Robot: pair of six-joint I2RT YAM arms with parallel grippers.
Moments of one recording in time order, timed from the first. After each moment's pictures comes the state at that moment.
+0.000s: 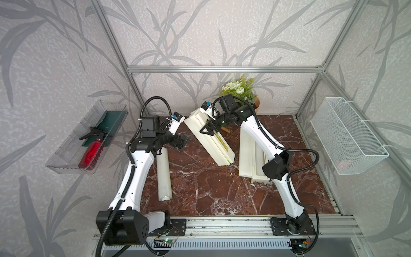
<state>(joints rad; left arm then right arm) 0.03 1.28 1.29 -0.67 0.56 0.50 0.64 2.35 2.62 -1.04 -0.61 -0.29</state>
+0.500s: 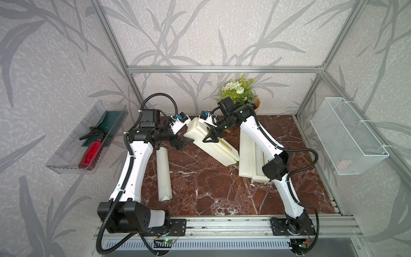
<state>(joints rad) 0.03 1.35 1.44 -0.92 0.75 0.79 0.64 2.35 2.60 -1.19 -0.73 -0.64</state>
